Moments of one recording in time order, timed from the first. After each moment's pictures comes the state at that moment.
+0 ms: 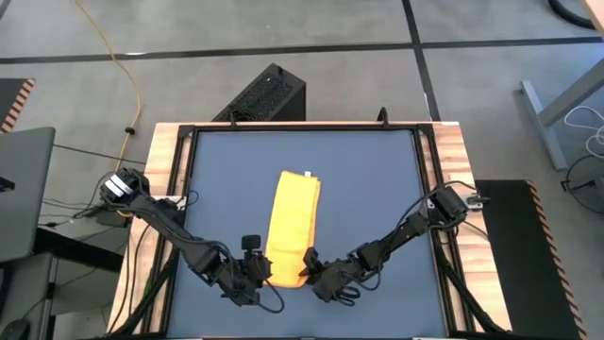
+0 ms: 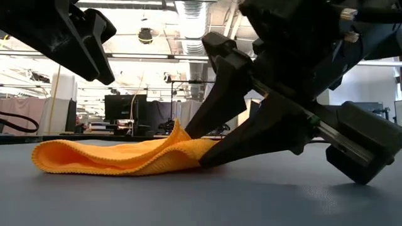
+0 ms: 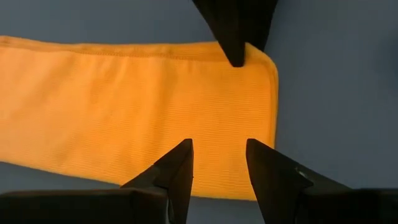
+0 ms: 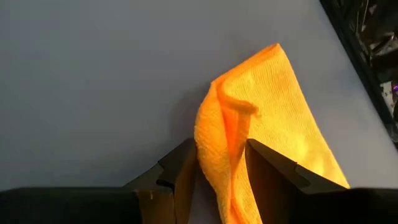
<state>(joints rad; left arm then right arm) -0.66 1.64 1.03 -0.37 -0.52 -0.49 0.50 2.03 1.05 0.35 0.33 -0.61</state>
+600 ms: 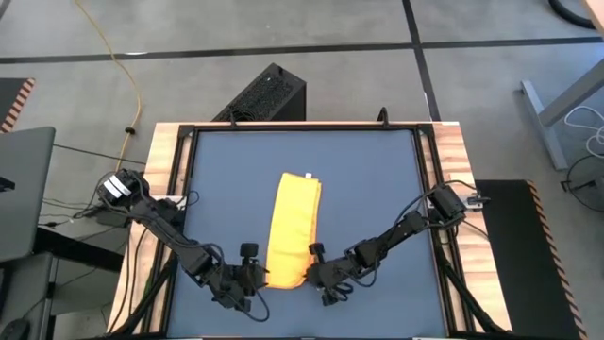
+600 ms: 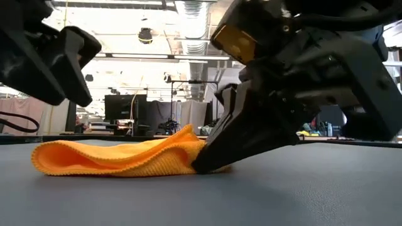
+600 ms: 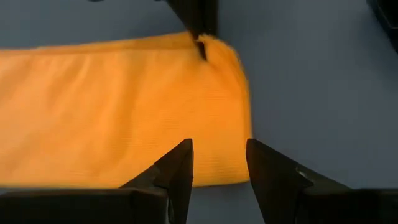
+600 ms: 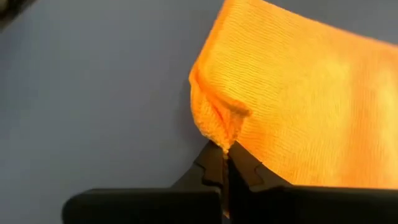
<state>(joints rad) -0.72 1.64 0.83 -0.04 -0.53 -0.41 0.48 2.03 1.06 0.29 0.21 0.11</state>
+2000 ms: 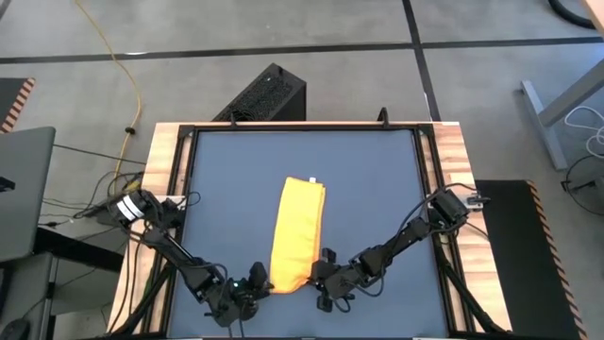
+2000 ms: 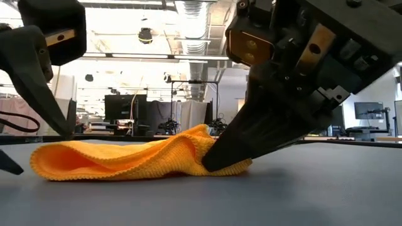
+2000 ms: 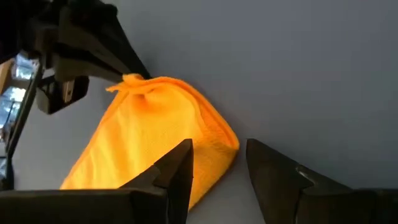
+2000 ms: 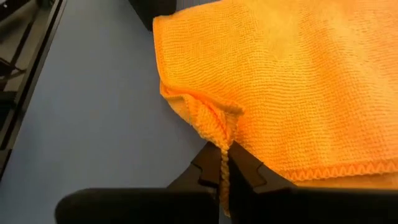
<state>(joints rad) -0.82 1.86 0.82 0.22 -0.69 0.36 0.55 2.03 1.05 0.31 0.37 0.63</state>
